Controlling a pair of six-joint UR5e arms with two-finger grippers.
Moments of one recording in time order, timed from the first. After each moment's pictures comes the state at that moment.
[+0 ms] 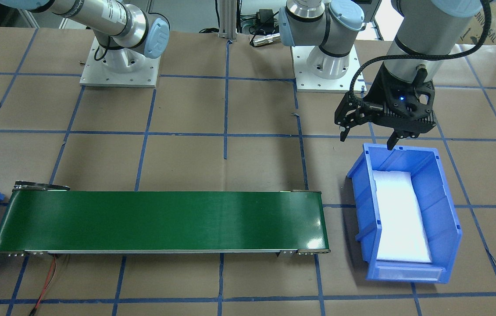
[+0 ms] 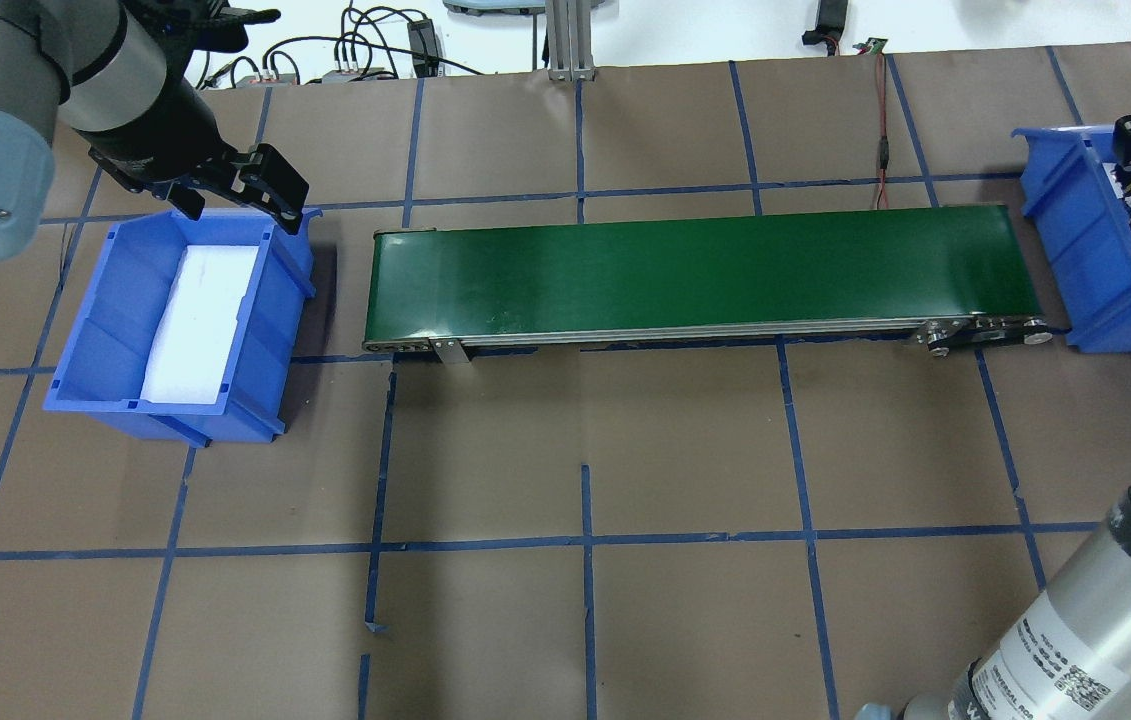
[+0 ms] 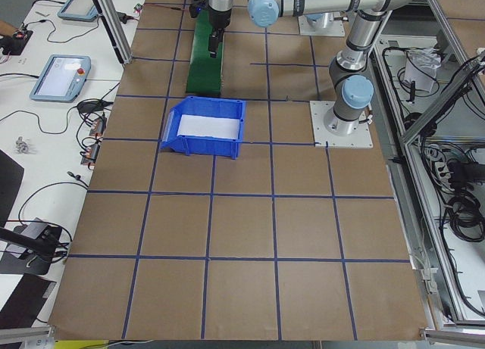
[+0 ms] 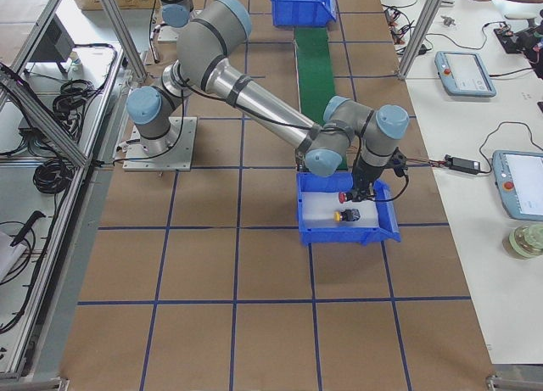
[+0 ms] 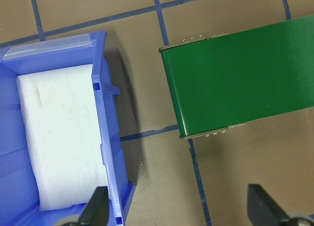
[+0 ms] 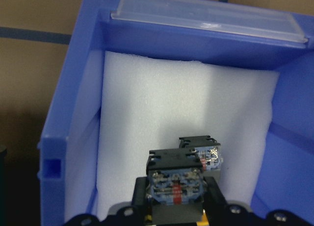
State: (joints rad) left arm -1.49 -1.59 -1.63 -1.36 1.55 0.29; right arm 1.04 -0.86 1.14 -1.88 -1.70 -0.64
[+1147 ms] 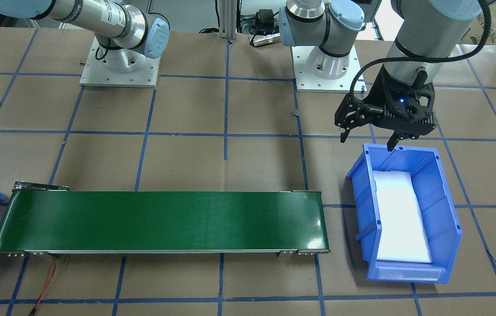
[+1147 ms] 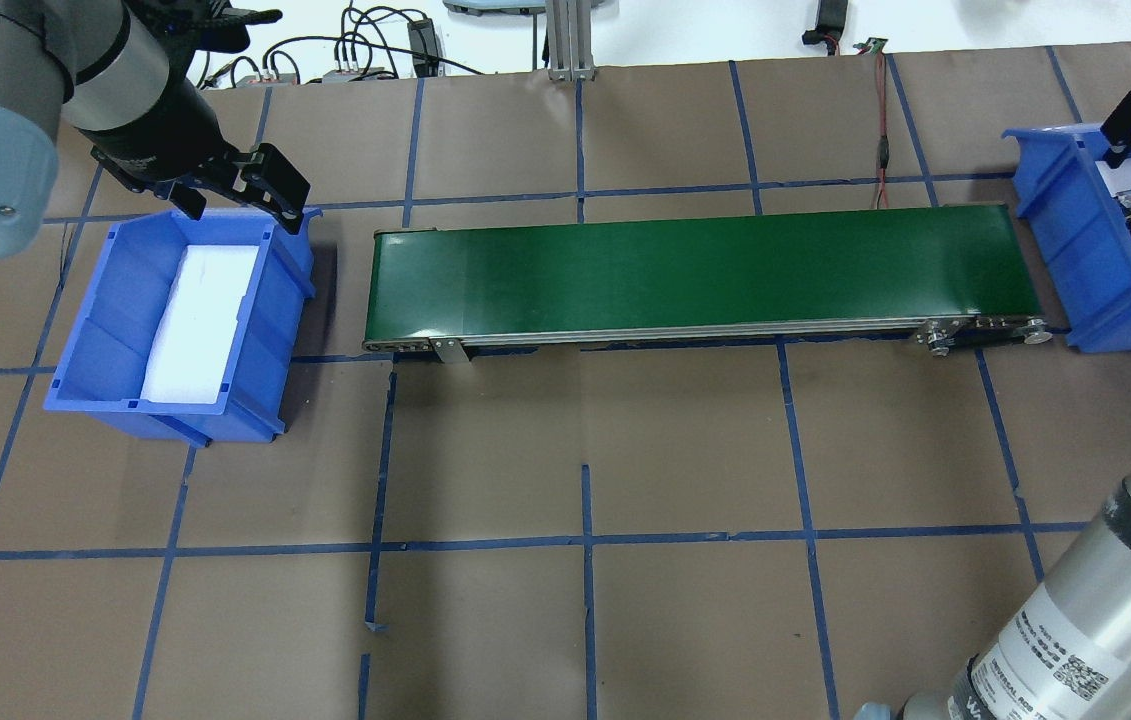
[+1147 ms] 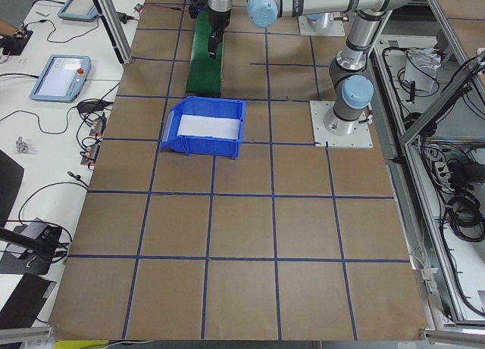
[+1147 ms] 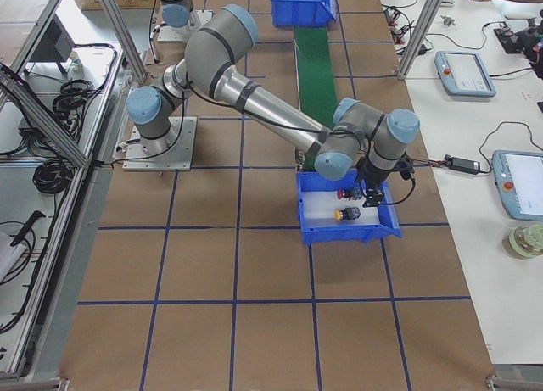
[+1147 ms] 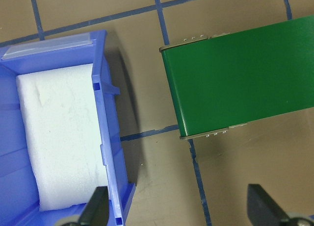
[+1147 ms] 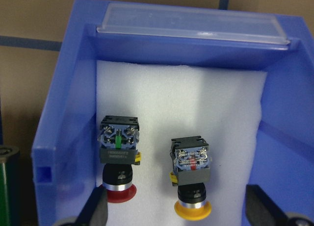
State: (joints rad) left arm -1.49 -1.60 -1.63 -1.36 1.55 0.29; right arm 1.05 -0.87 1.05 -1.76 -1.68 -0.64
